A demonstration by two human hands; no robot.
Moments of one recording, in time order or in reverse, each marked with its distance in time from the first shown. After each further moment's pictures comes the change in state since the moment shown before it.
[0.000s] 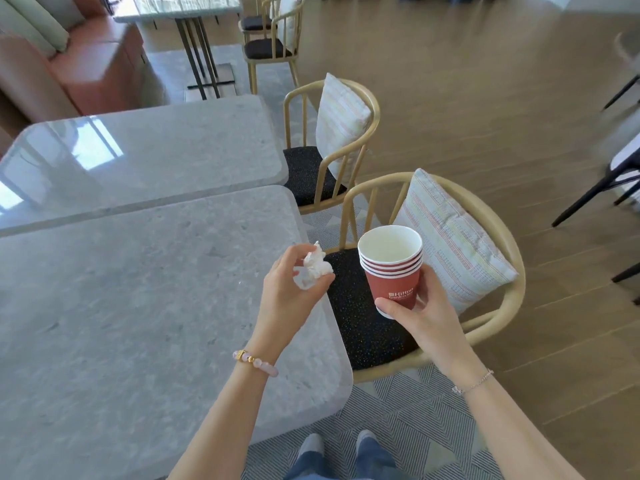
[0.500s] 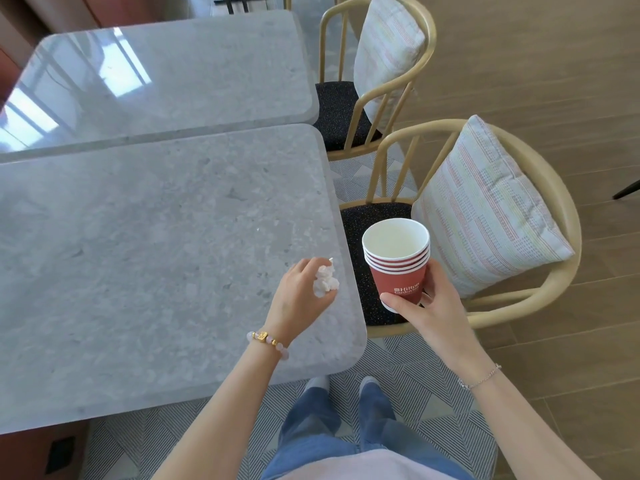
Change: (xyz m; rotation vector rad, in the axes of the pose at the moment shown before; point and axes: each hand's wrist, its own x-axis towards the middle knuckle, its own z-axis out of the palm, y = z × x) left_hand -0.039 -0.092 0.020 0.378 -0.189 -0.100; right_hand -0.003 0.040 0.017 -0.008 -0.142 0.097
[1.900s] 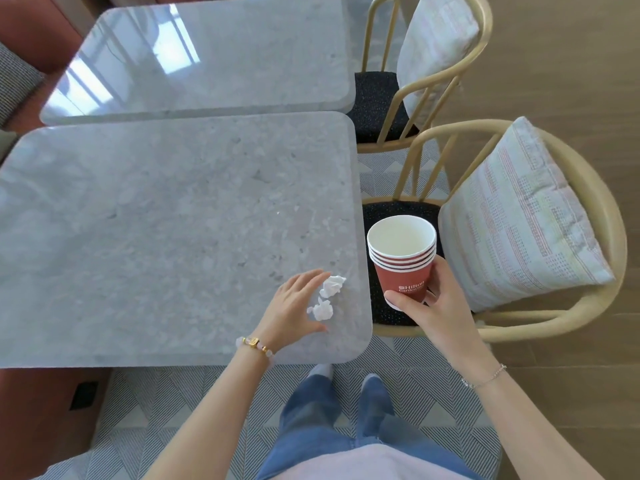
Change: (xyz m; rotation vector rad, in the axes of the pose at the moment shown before) left_hand -0.038 -0.045 0.012 0.183 -0.220 -0.008; right_hand 0.014 0.008 -0.004 0.017 -0.132 0.010
